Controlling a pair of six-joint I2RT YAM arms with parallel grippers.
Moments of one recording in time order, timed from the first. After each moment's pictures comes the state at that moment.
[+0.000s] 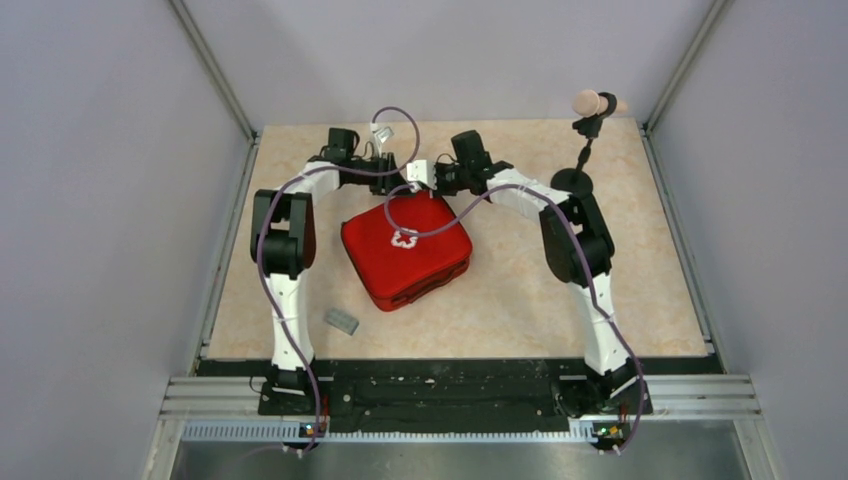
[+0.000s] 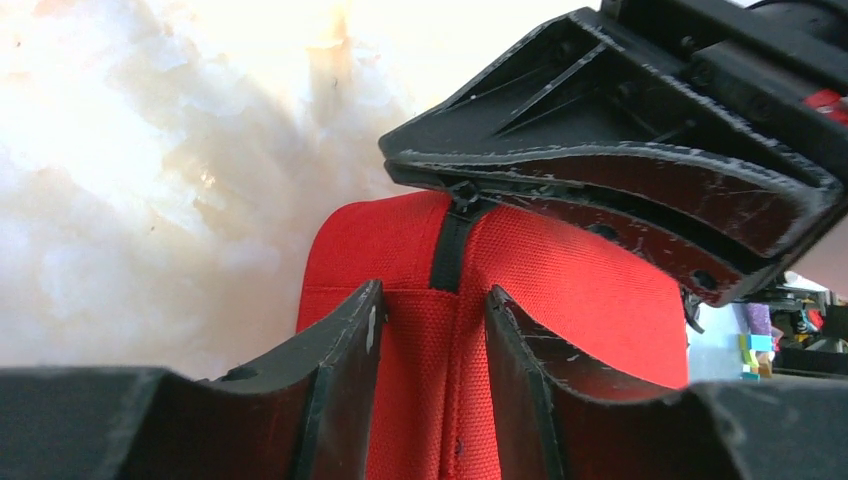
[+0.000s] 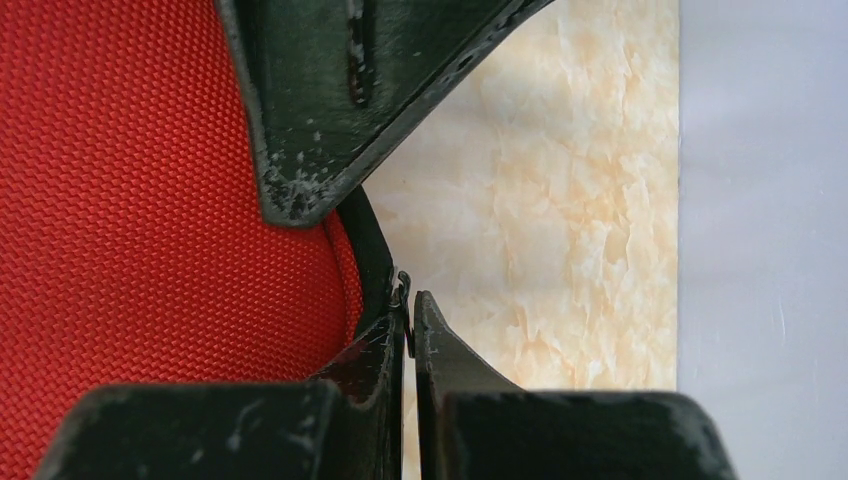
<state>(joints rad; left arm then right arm) -0.13 2.24 1.71 -0.32 1.08 -0.08 0.54 2.26 1.78 -0.18 -0.55 -1.10</state>
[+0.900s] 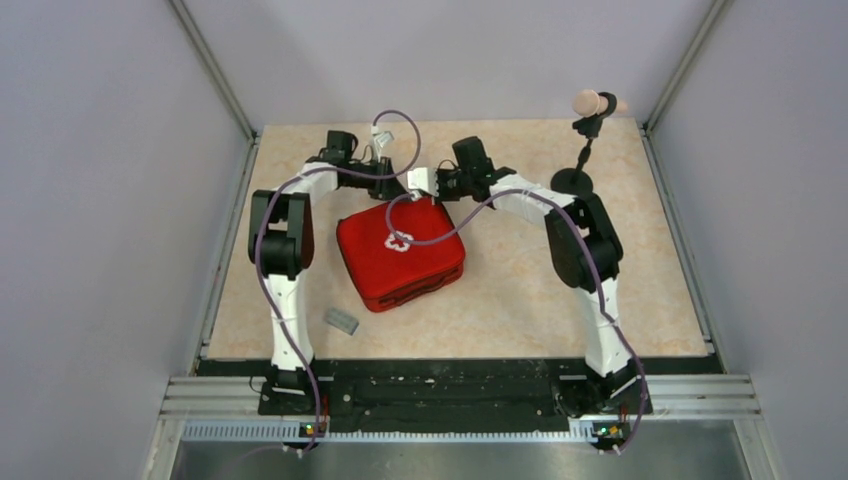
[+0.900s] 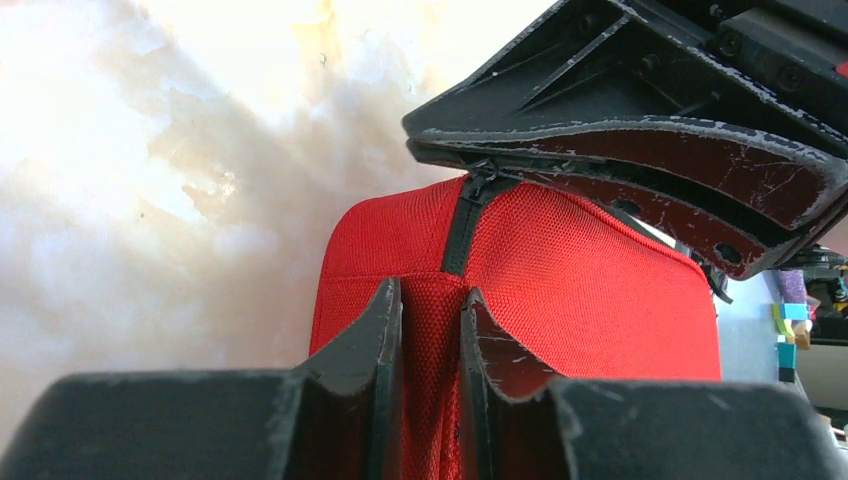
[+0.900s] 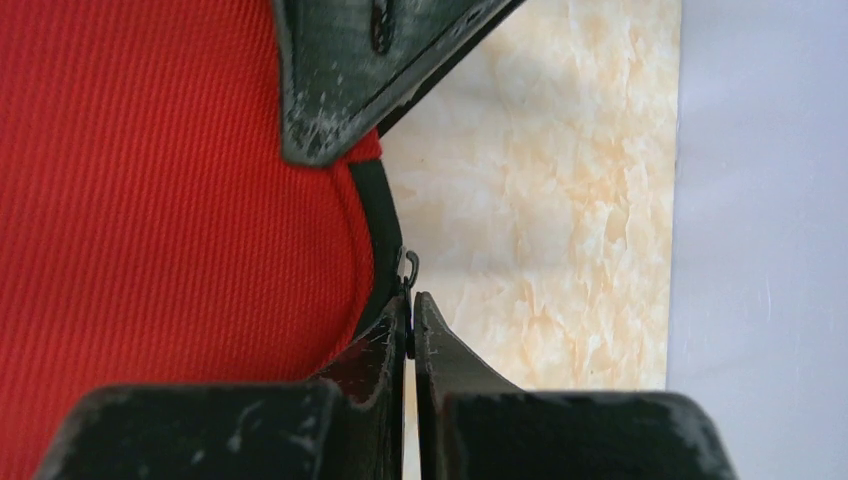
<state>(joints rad) -0.11 2.23 1.69 -0.39 1.09 0.07 0.54 2.20 1.68 -0.15 -0.48 -1.13</state>
